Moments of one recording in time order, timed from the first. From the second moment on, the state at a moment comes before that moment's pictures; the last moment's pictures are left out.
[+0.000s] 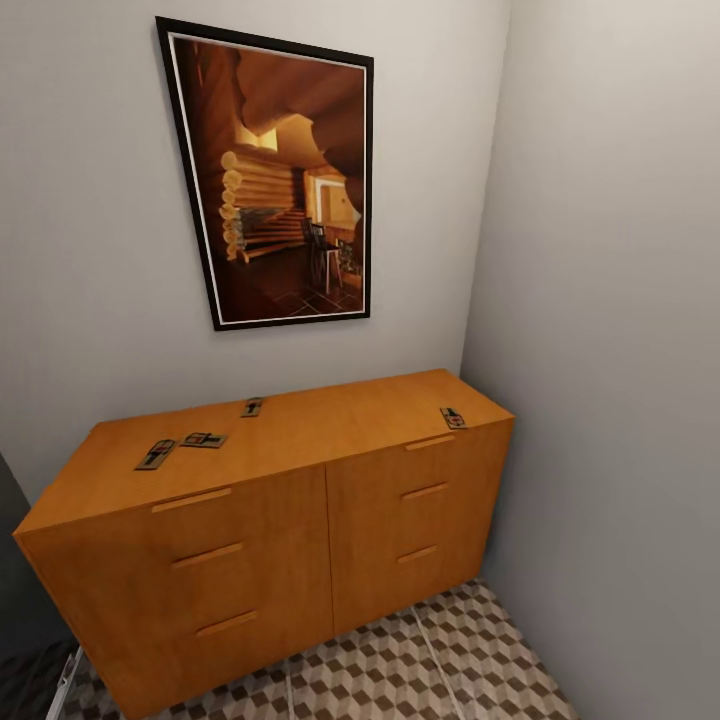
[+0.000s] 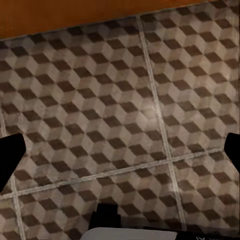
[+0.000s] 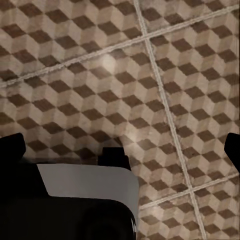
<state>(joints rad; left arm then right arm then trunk) 0.00 0.00 0.10 -0.86 0.05 0.32 0.01 -0.01 -0.02 0.00 -0.67 0.04 0.35 -0.02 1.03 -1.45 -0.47</state>
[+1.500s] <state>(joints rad) -0.18 -0.16 -0.08 -1.54 0.05 1.03 0.00 -0.29 -0.02 -0.02 -1.56 0.04 1.04 -0.02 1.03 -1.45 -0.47</state>
